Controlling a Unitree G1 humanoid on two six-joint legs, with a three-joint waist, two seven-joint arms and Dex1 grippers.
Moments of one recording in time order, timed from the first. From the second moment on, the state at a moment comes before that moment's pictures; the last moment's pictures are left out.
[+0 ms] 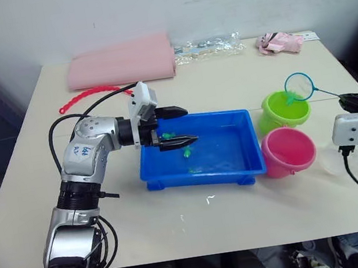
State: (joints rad) left arm -0.83 0.45 -0.09 0.16 -0.35 0.50 -1.13; right arm 0.17 -1.40 -0.28 -0.15 -0.47 -0.13 0.29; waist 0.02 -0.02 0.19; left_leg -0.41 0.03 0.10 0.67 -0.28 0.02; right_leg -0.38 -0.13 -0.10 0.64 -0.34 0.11
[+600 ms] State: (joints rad) left arm -0.70 0.72 -0.15 0.17 -0.27 0.32 -1.35; right arm -0.08 -1.10 -0.30 -0.44 0.28 0.22 0.76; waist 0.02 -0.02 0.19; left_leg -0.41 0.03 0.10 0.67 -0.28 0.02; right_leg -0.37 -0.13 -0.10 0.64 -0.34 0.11
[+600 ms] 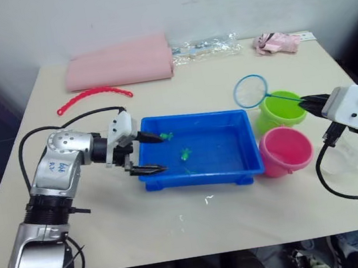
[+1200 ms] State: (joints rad) left arm -0.57 0.77 -0.15 0.08 -0.25 0.35 -1.31; right arm -0.19 -0.94 0.15 -0.23 -0.07 -0.19 0.87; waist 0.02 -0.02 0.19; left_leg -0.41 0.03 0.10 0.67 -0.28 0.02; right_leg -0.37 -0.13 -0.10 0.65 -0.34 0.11
